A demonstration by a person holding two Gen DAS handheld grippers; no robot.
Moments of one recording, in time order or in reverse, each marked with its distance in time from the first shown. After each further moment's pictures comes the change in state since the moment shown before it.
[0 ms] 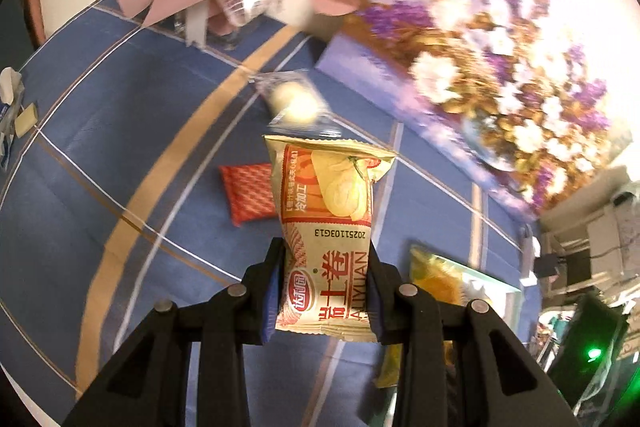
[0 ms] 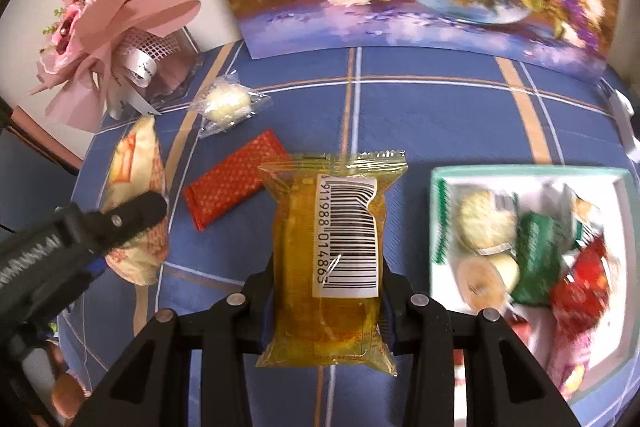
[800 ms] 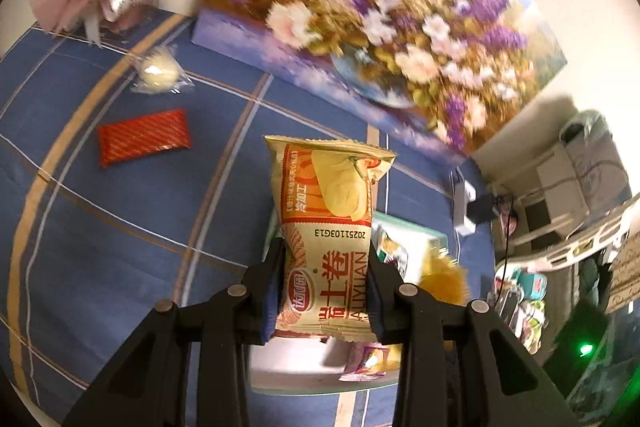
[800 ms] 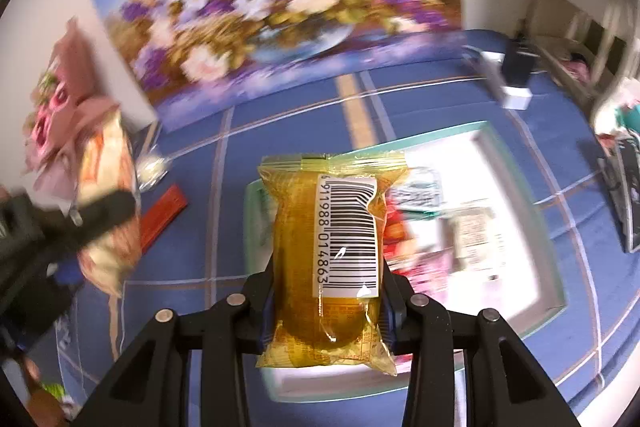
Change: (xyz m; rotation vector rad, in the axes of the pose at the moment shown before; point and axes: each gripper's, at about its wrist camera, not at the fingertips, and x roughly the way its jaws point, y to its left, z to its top) left arm -0.006 -0.131 -0.083 0.133 0.039 -0.129; right arm -0.097 -0.146 -0.040 0.236 -0.170 -0.110
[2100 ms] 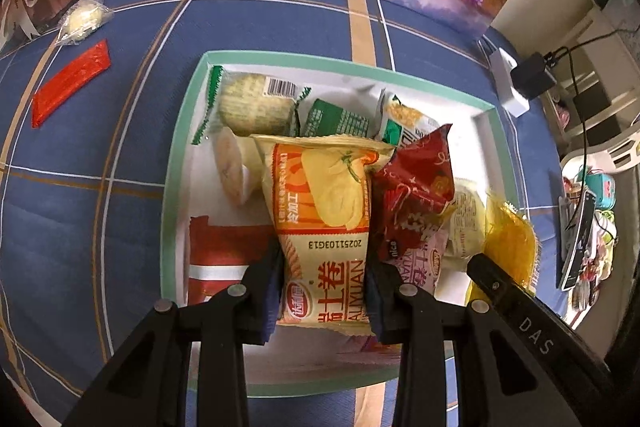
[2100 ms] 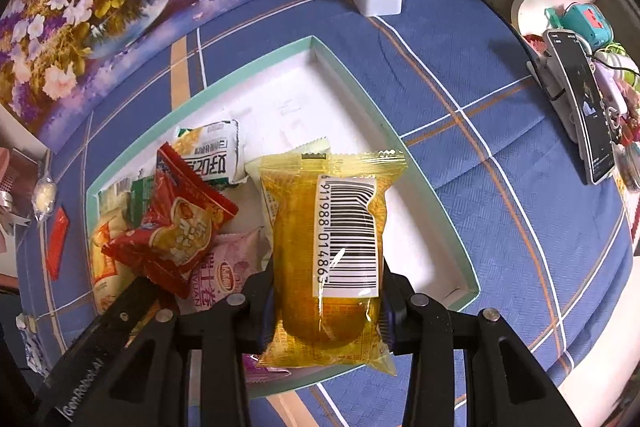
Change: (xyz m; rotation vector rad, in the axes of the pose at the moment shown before) left arm 0.114 -0.052 -0.076 0.198 0.244 0.184; right arm 0.056 -0.126 -0.014 0.185 0.211 -0.180
